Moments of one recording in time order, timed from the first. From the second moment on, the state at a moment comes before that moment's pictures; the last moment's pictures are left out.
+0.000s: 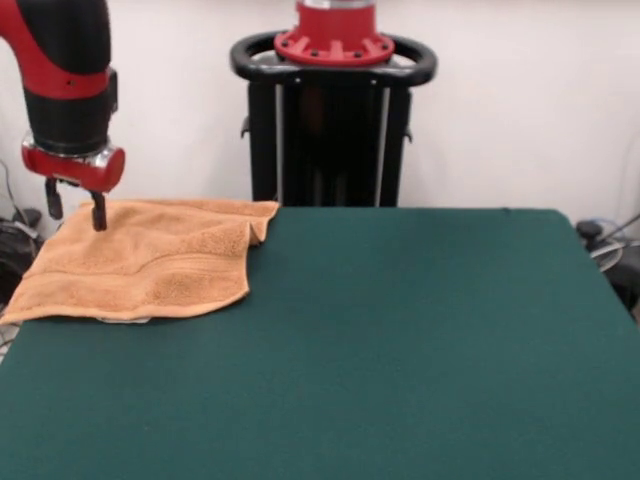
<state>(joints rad) -0.88 -0.66 0.18 1.72 -0.58 0.56 1.66</state>
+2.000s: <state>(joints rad) -0.43 -0.37 -0.19 1.74 -0.20 0.23 1.77</state>
